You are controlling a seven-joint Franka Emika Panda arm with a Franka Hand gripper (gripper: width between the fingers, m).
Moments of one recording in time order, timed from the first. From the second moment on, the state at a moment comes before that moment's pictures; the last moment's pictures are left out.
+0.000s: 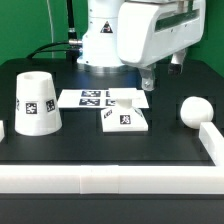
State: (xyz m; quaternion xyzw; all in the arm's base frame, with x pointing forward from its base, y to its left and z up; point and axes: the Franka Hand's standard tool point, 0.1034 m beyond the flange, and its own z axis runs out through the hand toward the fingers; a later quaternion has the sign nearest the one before) arm 0.564 0.057 0.115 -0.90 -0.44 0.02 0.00
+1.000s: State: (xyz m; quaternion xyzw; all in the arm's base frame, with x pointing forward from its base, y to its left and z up) arm 0.495 0.025 0.100 -0.90 -0.44 0.03 0.01
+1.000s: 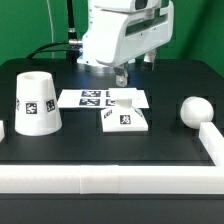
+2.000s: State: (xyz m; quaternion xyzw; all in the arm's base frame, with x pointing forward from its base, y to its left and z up) arm 0.476 0.007 0.086 -0.99 -0.13 0.04 0.01
